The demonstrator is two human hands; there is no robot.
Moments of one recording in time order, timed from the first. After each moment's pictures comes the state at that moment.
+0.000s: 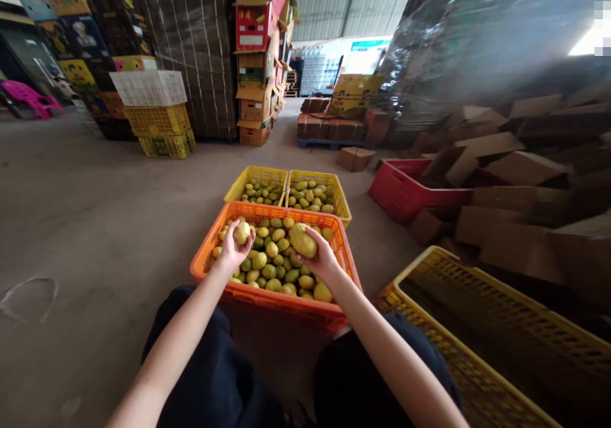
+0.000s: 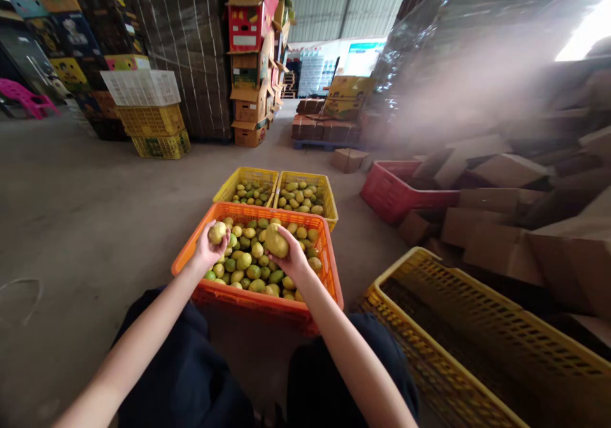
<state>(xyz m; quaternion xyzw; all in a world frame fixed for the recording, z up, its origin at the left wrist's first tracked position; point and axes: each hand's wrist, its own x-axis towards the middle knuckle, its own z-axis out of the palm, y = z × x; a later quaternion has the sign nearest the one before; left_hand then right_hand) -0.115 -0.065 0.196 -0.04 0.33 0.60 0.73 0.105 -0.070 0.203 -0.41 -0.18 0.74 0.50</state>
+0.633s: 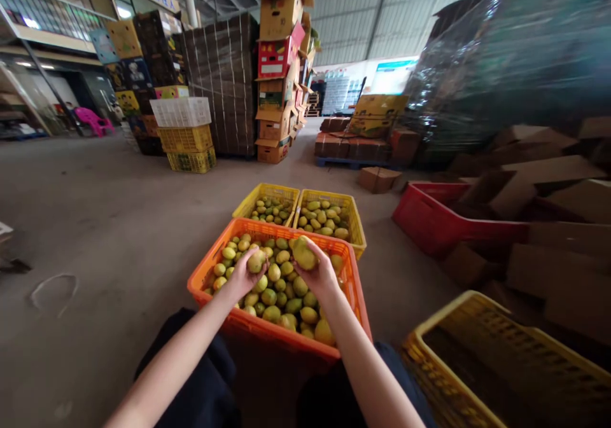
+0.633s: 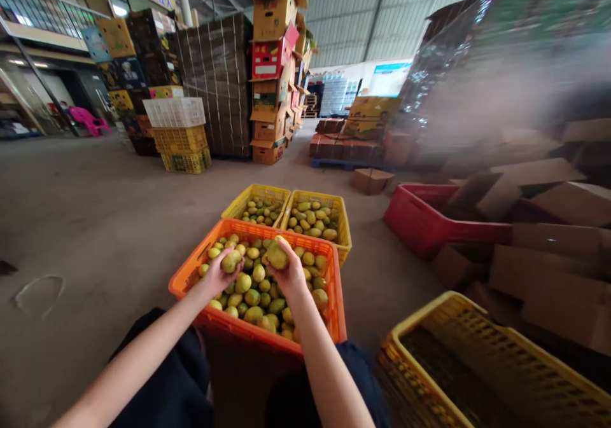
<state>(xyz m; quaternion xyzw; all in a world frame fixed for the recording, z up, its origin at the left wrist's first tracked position) -0.059 -0.069 0.189 0.05 0.35 0.61 0.71 0.117 -0.044 0.220 -0.35 -0.14 0.75 0.55</state>
